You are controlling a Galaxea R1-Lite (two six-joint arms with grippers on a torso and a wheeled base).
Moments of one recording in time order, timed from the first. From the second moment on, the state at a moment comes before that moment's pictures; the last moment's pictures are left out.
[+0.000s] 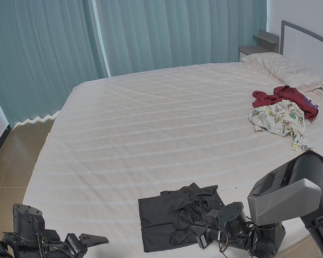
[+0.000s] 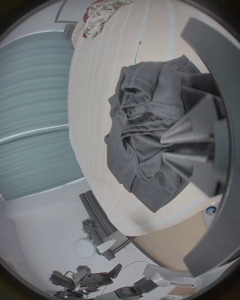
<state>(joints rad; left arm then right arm) -0.30 1.41 -0.19 -0.35 -0.32 -1.08 0.77 2.52 -0.53 -1.47 -0.10 0.18</state>
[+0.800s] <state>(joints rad) -0.30 1.42 -0.19 -0.35 -0.32 -1.07 0.63 2.40 -0.27 -1.55 -0.11 0.33</state>
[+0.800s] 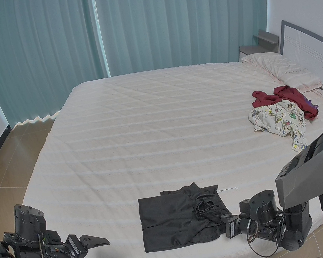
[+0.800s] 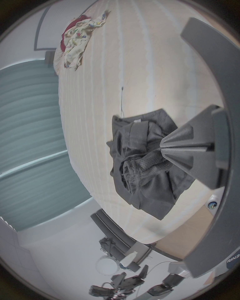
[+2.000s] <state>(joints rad) -0.30 1.43 -0.19 -0.35 -0.32 -1.07 0.68 2.38 -0.48 -1.28 -0.14 0.30</state>
